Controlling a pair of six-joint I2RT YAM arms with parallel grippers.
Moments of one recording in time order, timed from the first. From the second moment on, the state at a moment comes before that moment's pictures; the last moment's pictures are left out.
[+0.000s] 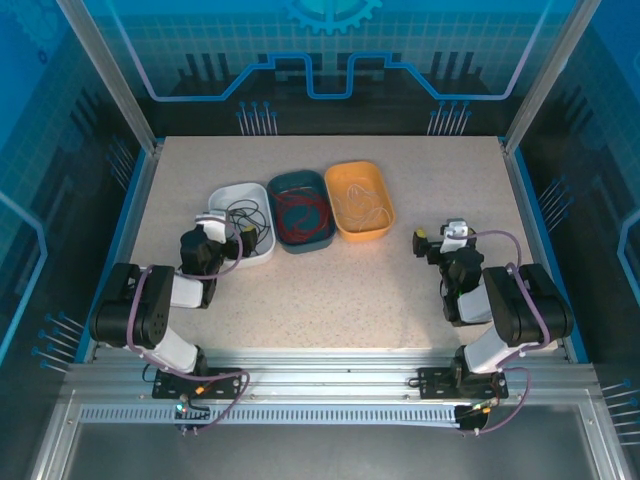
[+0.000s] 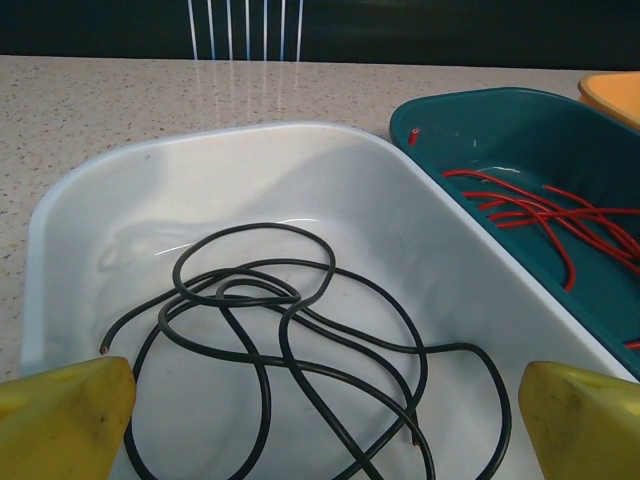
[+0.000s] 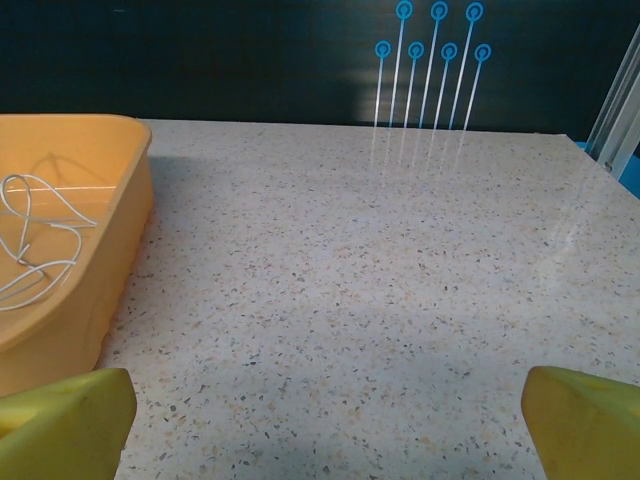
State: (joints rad) left arm 0.01 1.56 0.33 0.93 0.20 -0.06; right arm 0.05 1.58 0.18 1.22 0.06 -0.02
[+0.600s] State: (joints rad) left arm 0.03 1.56 0.36 0.88 0.19 -0.07; right arm 0.04 1.55 0.39 0.86 -0.13 -0.06
